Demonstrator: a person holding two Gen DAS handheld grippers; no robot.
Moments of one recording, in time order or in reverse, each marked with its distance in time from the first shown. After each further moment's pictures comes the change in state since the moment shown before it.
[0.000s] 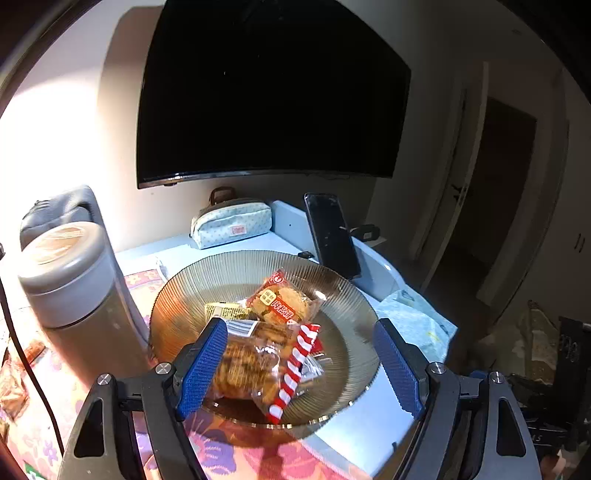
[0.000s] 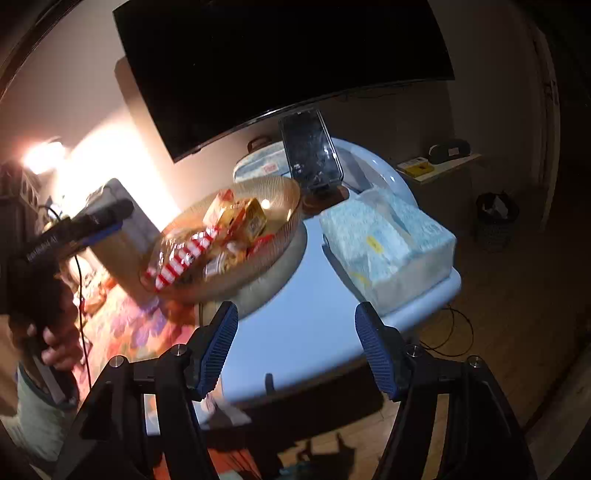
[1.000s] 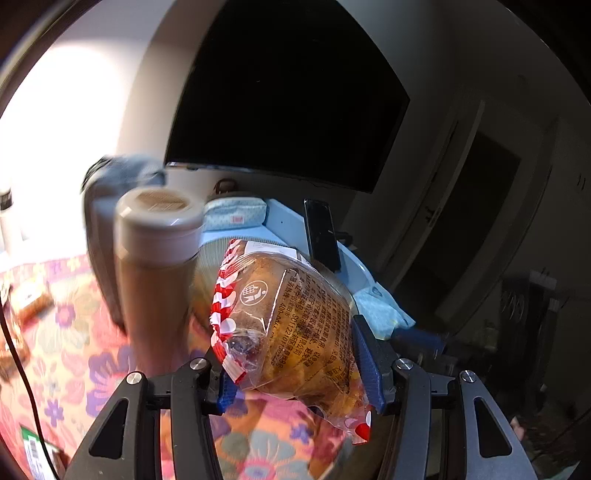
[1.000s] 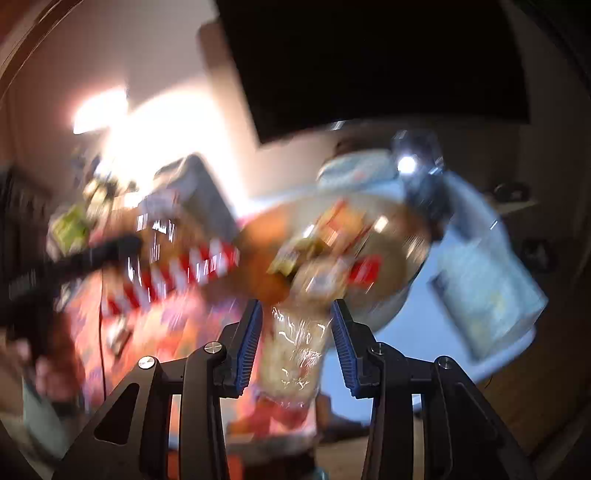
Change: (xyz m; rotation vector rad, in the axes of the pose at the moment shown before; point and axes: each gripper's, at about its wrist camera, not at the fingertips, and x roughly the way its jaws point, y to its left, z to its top) left arm -0.065 0.053 -0.018 -0.118 0.000 -0.145; right arm 0.022 0.102 0.045 -0.152 -0.029 0.068
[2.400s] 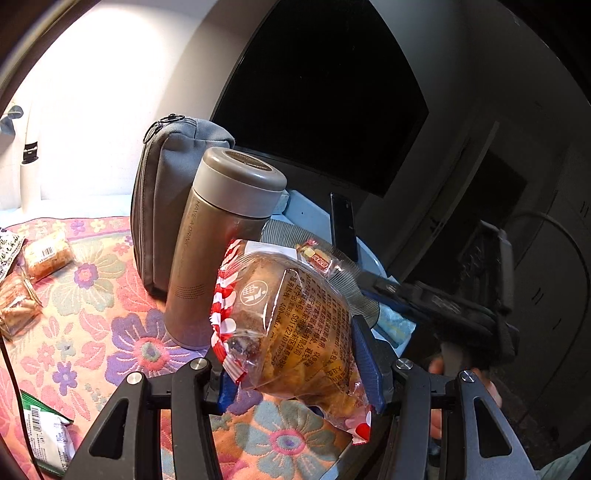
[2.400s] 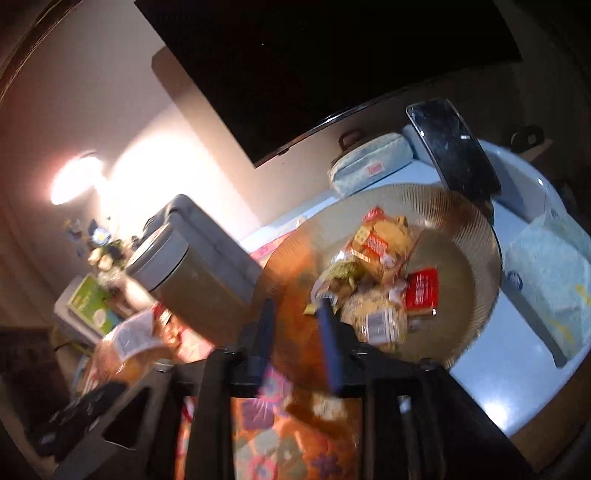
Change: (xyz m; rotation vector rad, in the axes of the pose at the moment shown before) left arm -0.033 0.058 -0.029 -0.113 0.010 -0.029; right arm 0.057 0.009 0.006 0.214 0.052 0.172
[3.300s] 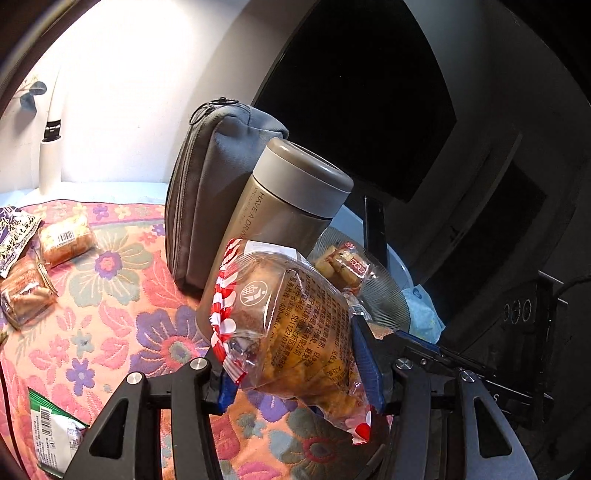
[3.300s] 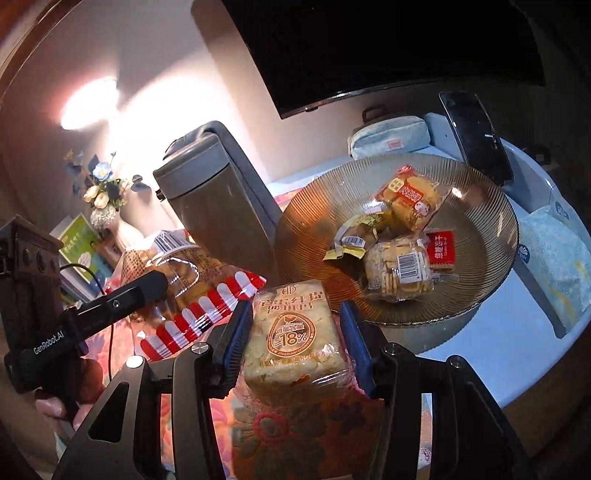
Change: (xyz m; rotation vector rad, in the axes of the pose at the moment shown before) left arm 0.006 0.030 -0.001 -0.070 0.001 0.061; right arm 0.013 0.051 -0.037 -0.133 0.067 -0.093
